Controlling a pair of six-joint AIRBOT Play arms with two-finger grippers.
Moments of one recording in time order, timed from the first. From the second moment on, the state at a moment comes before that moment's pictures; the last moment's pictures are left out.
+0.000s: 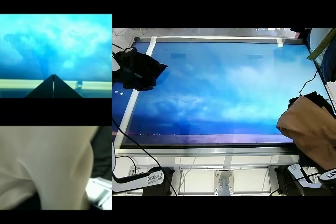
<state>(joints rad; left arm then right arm) 0.16 -1.34 1.48 1.47 -1.33 -1.44 -1.25 -0.96 0.96 -1.52 1.58 1.52</state>
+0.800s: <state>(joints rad) 0.16 -1.34 1.48 1.28 -1.33 -1.44 -0.86 -0.87 1.40 -0.74 1.49 1.32</state>
